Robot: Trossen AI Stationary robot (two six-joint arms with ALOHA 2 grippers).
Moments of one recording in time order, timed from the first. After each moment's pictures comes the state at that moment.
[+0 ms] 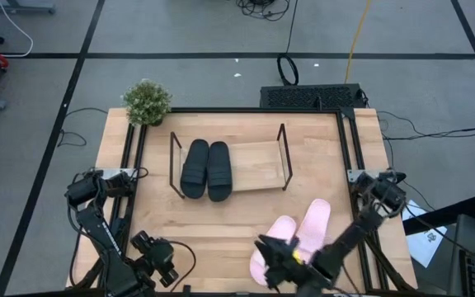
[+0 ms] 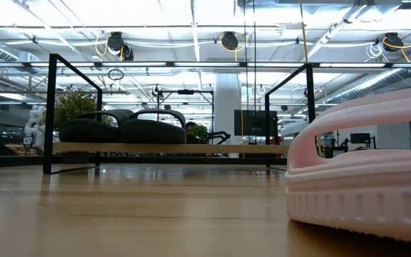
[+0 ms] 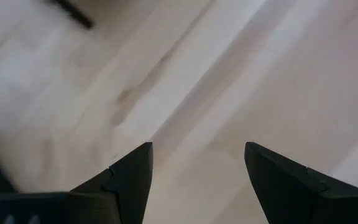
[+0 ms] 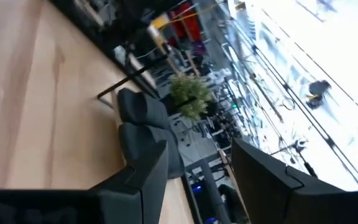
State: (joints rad) left arm -1.06 1.93 1.48 -1.38 -0.41 -1.81; right arm 0.87 2.01 1.27 0.40 1.54 -0.69
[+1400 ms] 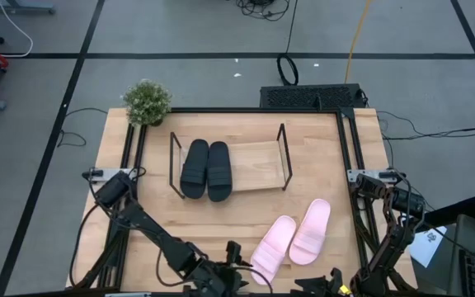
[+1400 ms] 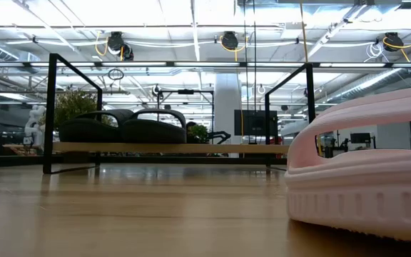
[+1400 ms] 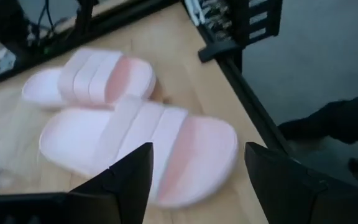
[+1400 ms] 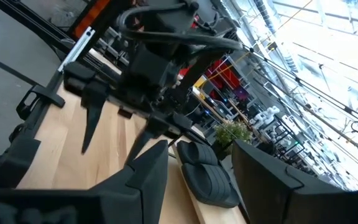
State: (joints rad) left arm -0.71 2.09 1.48 -0.02 -0.49 -0.04; right arm 1.19 2.01 1.27 0.84 1.57 -0.86
